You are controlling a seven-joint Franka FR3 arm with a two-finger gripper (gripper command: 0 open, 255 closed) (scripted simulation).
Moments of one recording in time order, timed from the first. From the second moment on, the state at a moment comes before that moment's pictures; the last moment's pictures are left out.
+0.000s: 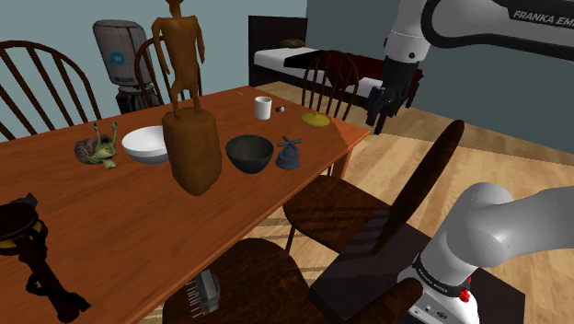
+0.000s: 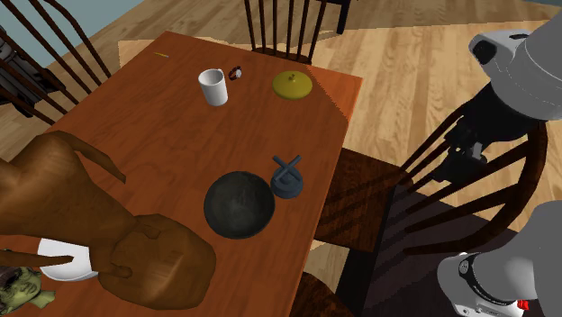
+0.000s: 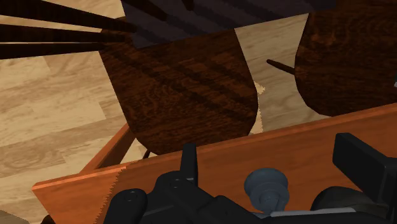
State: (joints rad) arm 0.02 -0.81 0.00 -2.30 -0.08 1.54 0.13
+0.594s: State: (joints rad) arm 0.01 -0.62 0.03 -2.33 -0.05 1.77 0.22
